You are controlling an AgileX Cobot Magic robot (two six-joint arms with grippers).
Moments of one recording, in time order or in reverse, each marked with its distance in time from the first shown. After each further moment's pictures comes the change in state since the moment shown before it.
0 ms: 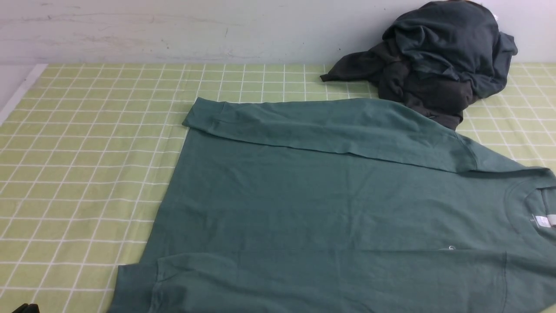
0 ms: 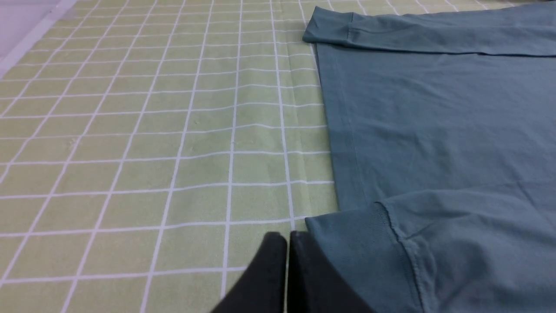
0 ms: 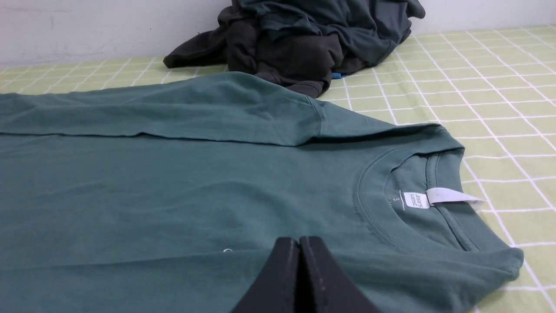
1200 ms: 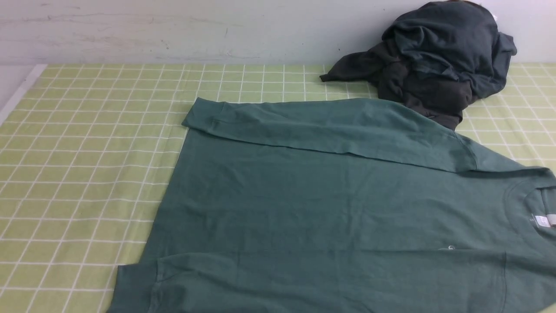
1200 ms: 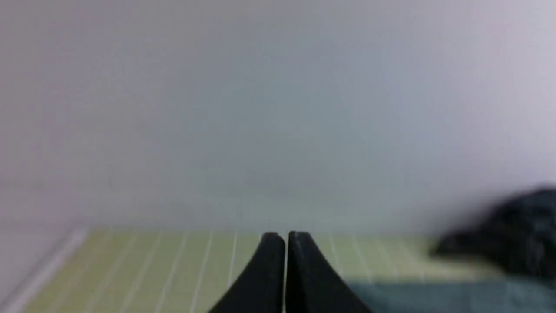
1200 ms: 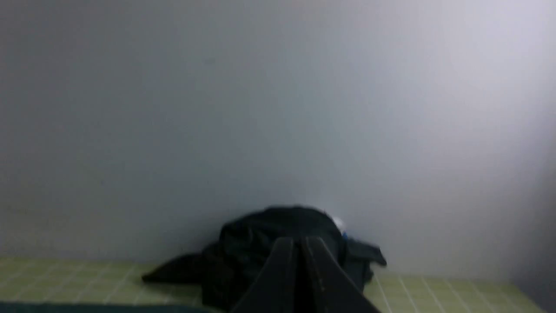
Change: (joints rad) right arm 0.000 0.490 -0.552 -0.309 -0.220 0.160; left arm 0.000 0.641 -0.649 -0.021 -0.166 -0.083
